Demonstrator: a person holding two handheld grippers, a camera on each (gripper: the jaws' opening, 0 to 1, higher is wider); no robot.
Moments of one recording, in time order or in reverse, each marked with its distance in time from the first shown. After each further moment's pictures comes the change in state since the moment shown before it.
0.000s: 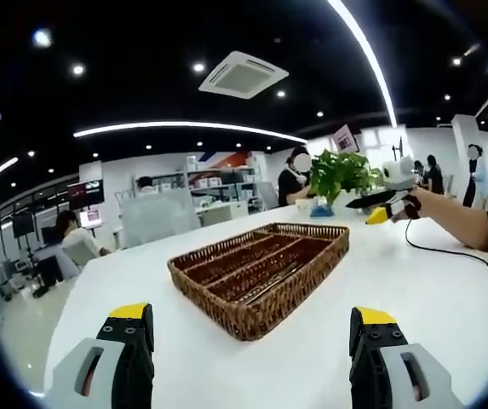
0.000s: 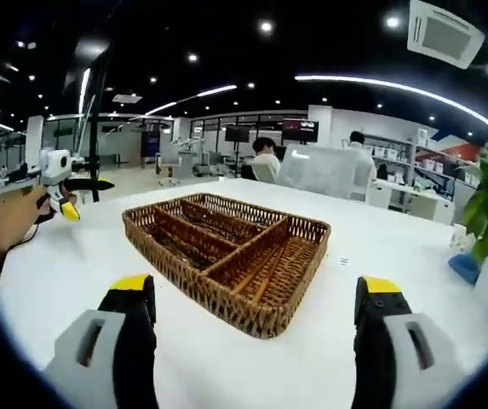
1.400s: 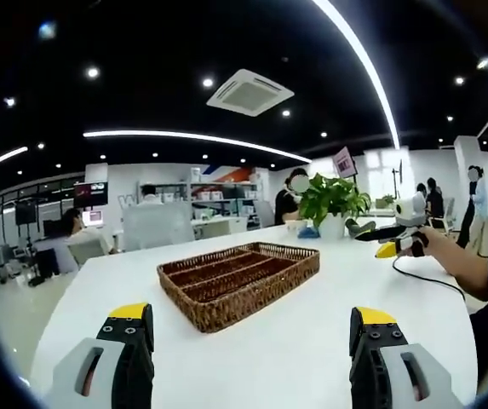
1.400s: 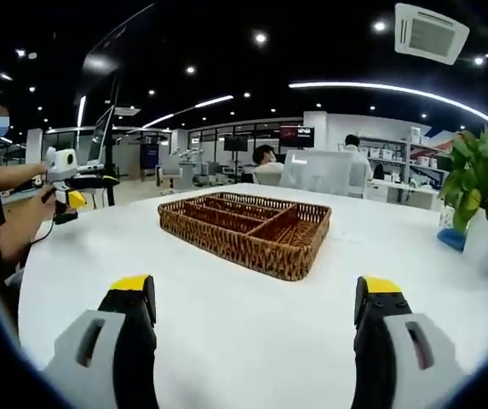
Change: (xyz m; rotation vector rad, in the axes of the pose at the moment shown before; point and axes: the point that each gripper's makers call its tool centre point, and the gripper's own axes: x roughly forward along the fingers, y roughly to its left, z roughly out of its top) left arm -0.051 -0.057 0.011 -0.083 -0.109 0.008; right arm -0.078 0.032 -0.032 0.068 -0.064 -0.004
